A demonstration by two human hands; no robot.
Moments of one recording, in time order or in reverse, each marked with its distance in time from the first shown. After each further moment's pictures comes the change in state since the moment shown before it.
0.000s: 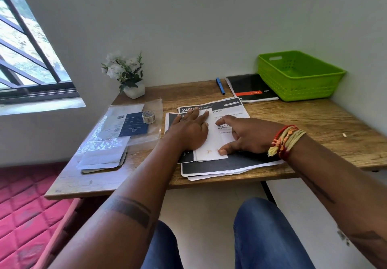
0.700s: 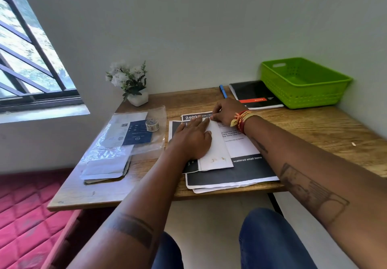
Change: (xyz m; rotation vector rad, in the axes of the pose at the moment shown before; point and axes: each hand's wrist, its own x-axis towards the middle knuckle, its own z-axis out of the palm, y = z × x) left_hand -0.001 -0.001 0.001 -0.065 0.073 -0.009; right_hand 0.121 0.003 -0.019 0.227 0.378 0.070
